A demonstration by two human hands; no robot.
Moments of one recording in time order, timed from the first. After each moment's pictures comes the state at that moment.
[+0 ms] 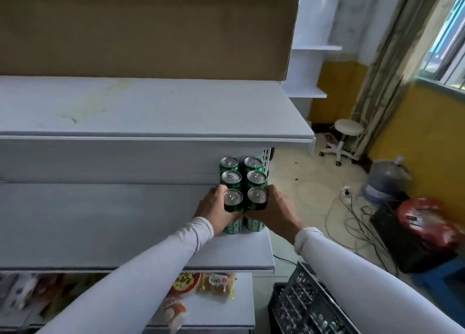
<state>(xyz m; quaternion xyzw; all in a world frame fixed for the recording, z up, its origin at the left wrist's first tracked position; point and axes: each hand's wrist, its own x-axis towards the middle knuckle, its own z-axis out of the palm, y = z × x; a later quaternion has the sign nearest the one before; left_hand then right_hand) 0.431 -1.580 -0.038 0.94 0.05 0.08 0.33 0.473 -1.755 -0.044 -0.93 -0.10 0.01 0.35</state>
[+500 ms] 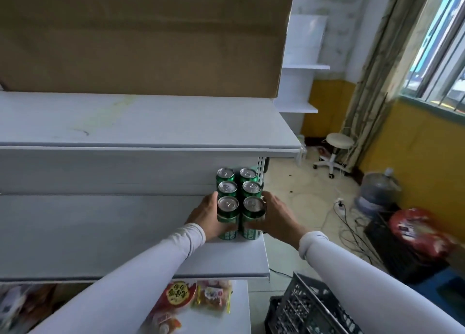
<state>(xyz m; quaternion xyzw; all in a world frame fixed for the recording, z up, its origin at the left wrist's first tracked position) 0.422 -1.572 -0.023 0.95 0.03 0.02 0.30 0.460 -1.769 -0.020 -0.94 -0.16 0.03 0.30</state>
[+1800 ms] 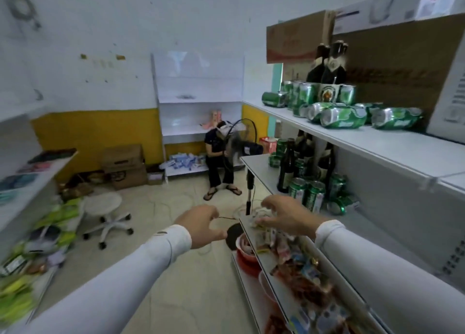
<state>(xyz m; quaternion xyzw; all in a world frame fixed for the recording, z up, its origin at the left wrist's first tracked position) -0.154 -0.830 0.057 0.81 0.57 0.07 0.12 0.096 -0.824 0.062 -0.62 -0.77 0.12 0.10</state>
